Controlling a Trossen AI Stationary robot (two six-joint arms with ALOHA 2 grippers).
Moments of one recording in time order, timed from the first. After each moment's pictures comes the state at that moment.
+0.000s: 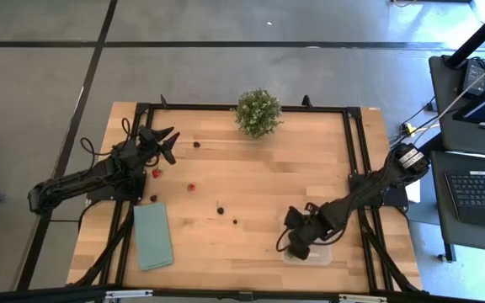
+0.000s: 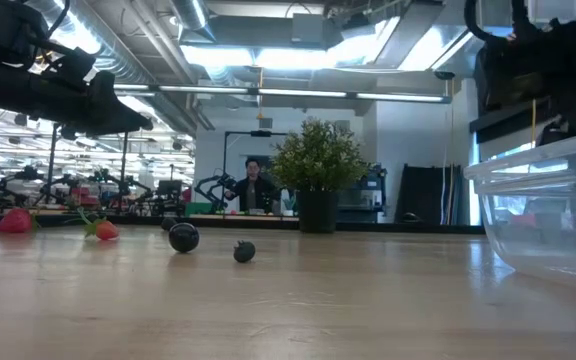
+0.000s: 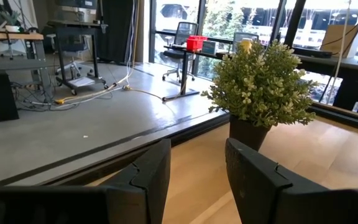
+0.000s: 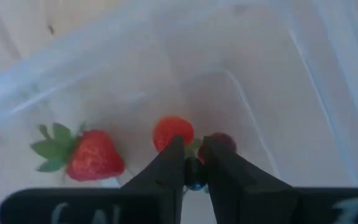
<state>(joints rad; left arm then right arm) 0.44 0.12 0.01 0.06 -0.38 -0.13 0.60 1.67 0.97 -0.61 0.10 1.05</state>
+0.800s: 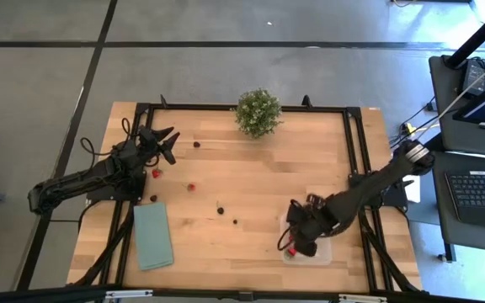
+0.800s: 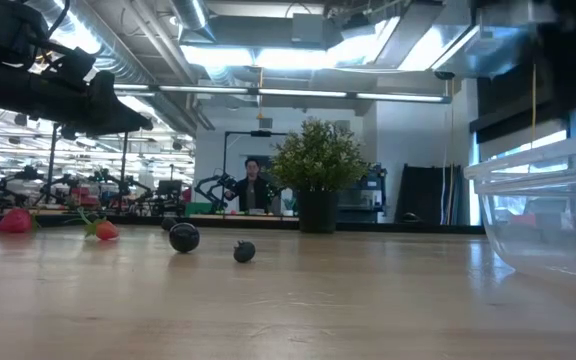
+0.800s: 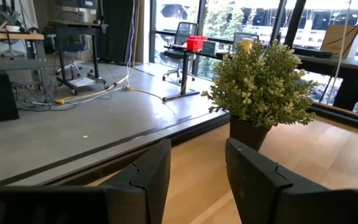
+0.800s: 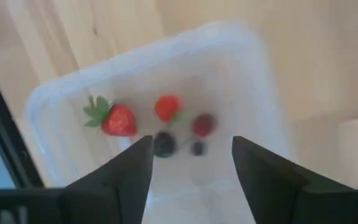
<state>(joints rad) 0.44 0.12 0.01 0.06 -0.38 -0.13 0.58 1.60 1.23 -0.99 0.10 0.90</state>
